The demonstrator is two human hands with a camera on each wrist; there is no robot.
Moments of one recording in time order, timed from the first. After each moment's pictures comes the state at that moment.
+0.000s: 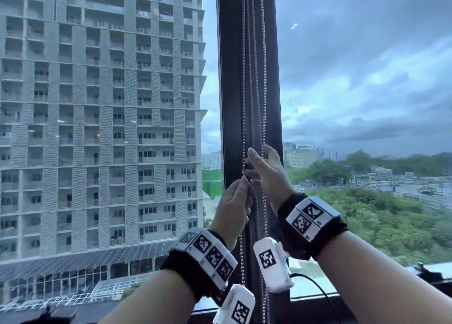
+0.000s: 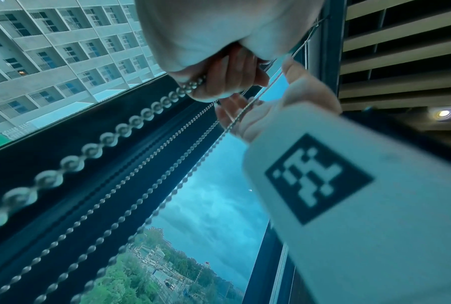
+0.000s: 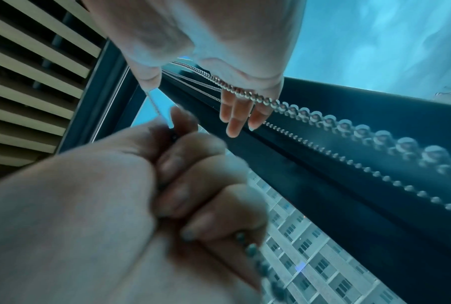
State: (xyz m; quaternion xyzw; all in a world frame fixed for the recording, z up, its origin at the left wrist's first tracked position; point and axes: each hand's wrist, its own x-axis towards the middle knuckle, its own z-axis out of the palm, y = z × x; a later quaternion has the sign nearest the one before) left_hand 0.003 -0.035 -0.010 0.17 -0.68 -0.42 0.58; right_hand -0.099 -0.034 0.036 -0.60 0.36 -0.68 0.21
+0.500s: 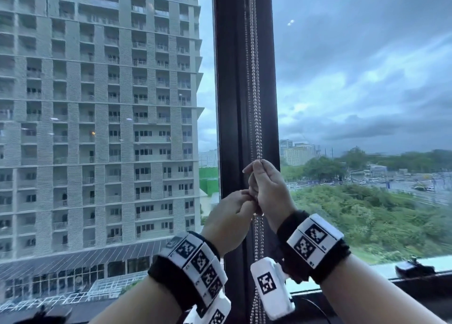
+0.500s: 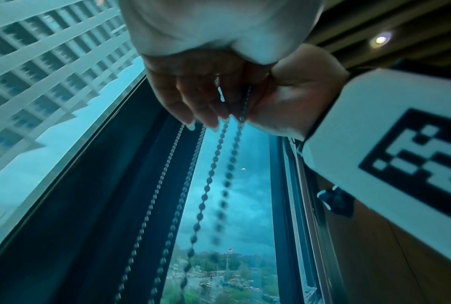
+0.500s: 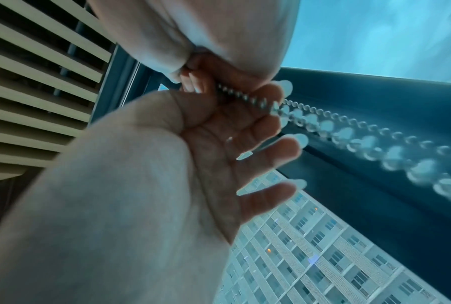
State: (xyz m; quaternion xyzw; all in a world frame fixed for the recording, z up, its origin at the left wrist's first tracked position) left_hand 0.015 -0.028 -0.022 0.26 -0.83 -0.16 0.47; right_hand -0.089 -0.018 0.008 -0.59 0.26 -0.73 0.23
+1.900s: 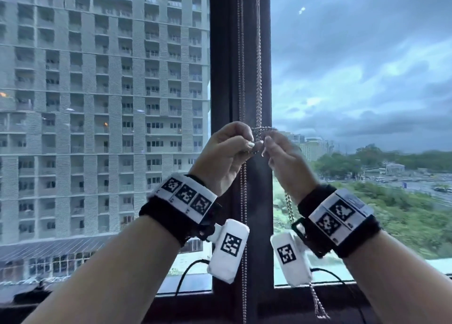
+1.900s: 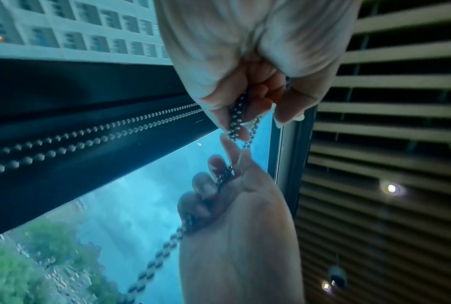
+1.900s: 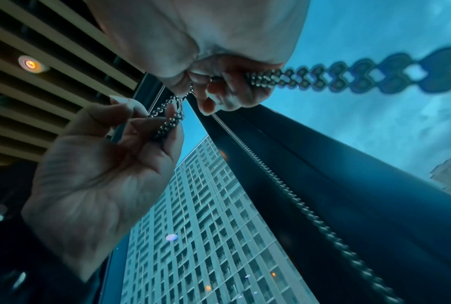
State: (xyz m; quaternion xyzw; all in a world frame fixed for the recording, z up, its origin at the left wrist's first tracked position) left_hand -0.017 -0.009 0.053 -0.01 -0.69 -0.47 0.55; right_hand -0.157 -0.003 0.035 -0.68 0.30 -0.66 0.09
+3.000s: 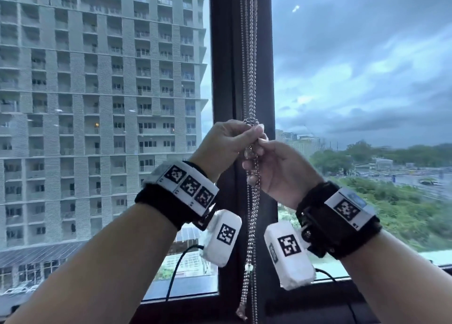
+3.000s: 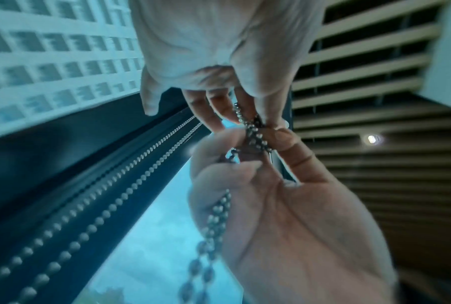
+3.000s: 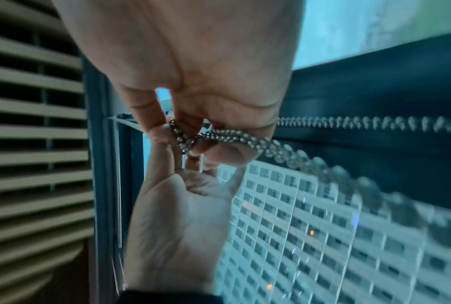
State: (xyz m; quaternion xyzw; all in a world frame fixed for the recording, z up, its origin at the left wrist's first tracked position) left_hand 0.005 -0.014 0.072 0.13 -0.80 -0.26 0.53; right_hand -0.128 0.020 0.039 -0.63 0.15 -0.58 0.50
